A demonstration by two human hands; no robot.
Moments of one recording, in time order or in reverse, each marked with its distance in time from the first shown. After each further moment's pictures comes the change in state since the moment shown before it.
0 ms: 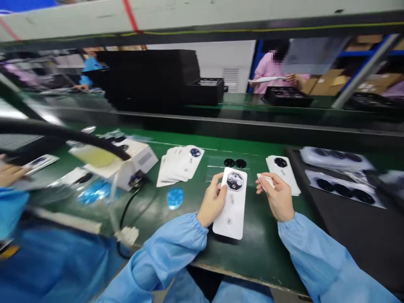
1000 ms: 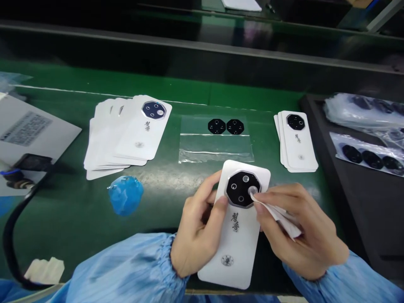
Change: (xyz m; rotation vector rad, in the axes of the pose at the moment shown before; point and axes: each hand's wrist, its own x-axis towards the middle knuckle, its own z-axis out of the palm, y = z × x) left_hand -0.011 -0.011 0.002 0.154 -0.094 0.017; right_hand -0.041 -0.041 0.030 -0.671 -0.150 -0.426
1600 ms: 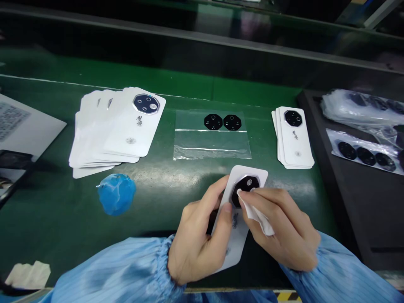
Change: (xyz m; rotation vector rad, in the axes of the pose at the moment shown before) left_hand -0.008 -0.002 0.003 0.167 -0.083 0.161; right_hand -0.016 0.012 0.005 -0.330 -0.093 -0.242
